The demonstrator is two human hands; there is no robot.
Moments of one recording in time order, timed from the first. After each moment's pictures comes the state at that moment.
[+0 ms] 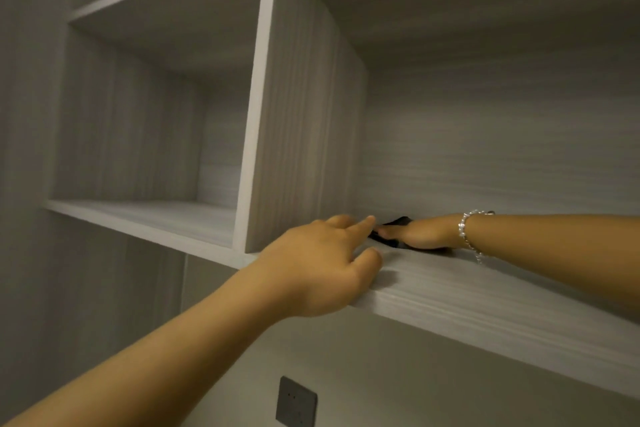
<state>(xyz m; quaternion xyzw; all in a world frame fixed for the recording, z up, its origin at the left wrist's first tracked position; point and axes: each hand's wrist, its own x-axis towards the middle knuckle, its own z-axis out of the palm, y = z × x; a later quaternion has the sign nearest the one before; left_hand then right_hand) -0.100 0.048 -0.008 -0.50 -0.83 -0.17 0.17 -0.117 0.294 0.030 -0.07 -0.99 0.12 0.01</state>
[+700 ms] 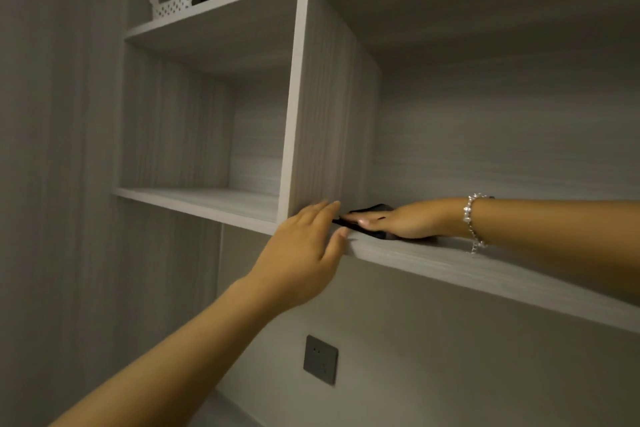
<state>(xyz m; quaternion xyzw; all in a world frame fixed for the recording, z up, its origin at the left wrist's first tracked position) -0.081 0.001 -0.040 -0.42 -0.83 -0.27 0.25 -0.067 0.204 0.033 -0.03 -0.99 0.10 -0.02</state>
